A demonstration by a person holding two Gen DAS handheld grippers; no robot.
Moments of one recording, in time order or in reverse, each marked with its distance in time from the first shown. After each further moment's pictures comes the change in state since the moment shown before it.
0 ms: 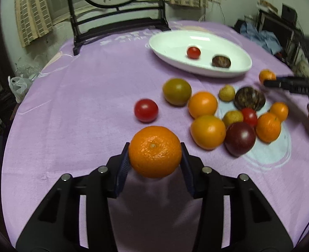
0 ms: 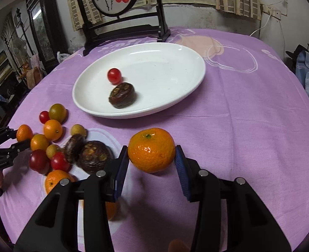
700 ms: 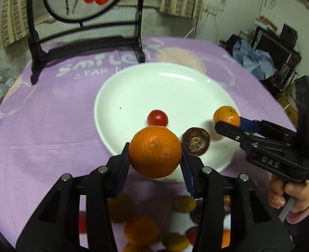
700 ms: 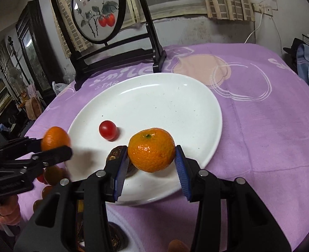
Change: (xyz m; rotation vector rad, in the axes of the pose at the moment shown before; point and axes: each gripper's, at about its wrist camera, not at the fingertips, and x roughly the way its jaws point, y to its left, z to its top) left arm 0.077 -0.062 0.142 -0.056 0.016 -0.120; right arm 0.049 -0.008 0.068 0.131 -0.108 0.002
